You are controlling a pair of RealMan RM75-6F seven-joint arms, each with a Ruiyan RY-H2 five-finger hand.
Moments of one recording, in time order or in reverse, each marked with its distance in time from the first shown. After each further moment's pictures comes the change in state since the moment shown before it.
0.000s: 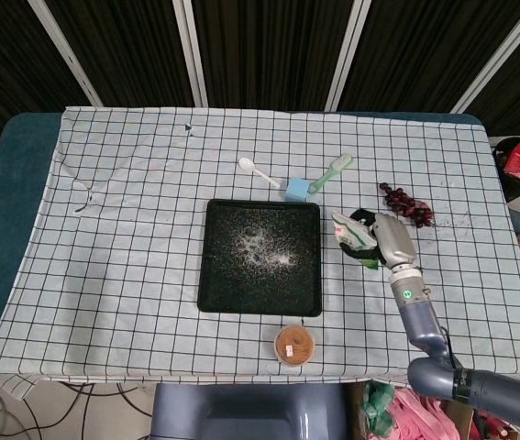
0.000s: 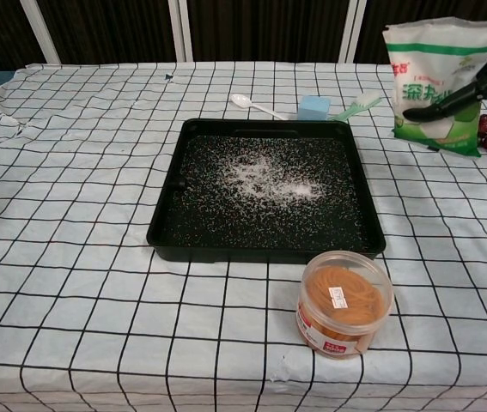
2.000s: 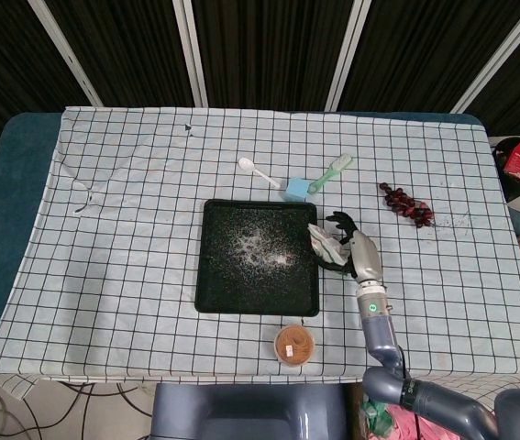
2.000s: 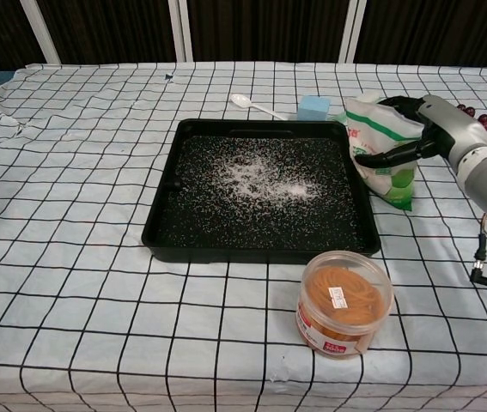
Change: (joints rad) left arm 0.002 0.001 -0.001 0.001 0.001 0.003 -0.003; right arm -0.092 -0.360 0.125 0.251 -0.097 0.005 0.076
